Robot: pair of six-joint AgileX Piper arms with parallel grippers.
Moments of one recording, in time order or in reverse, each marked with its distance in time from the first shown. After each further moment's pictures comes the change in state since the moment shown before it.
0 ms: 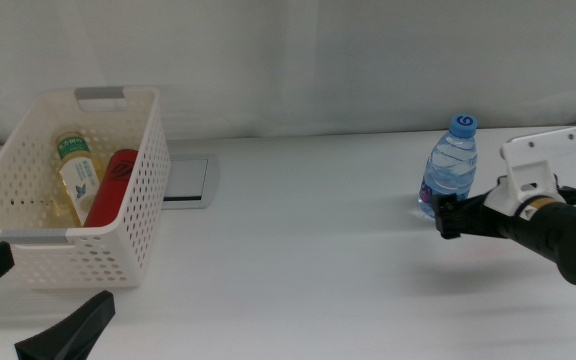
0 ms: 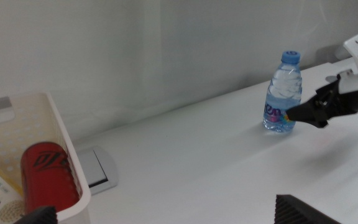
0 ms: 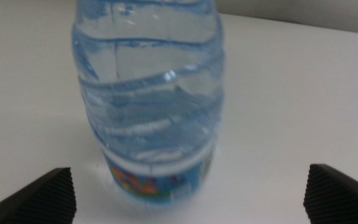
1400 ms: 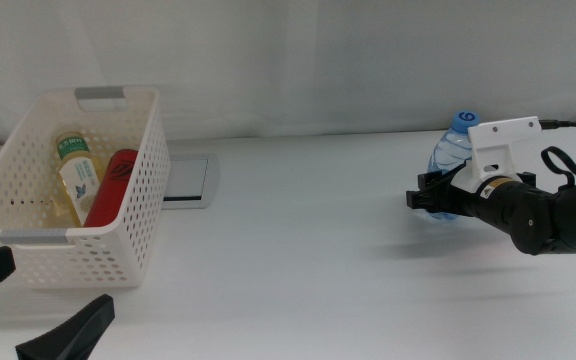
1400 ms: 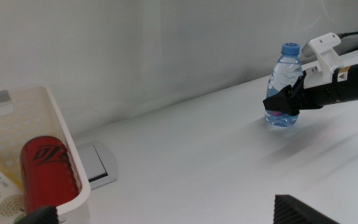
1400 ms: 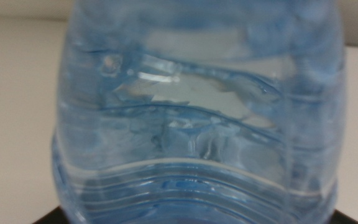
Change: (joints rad) left arm 0.000 0.000 0.000 0.000 0.021 0.000; right arm 0.009 0.205 -0.213 -0.040 -0.015 0.092
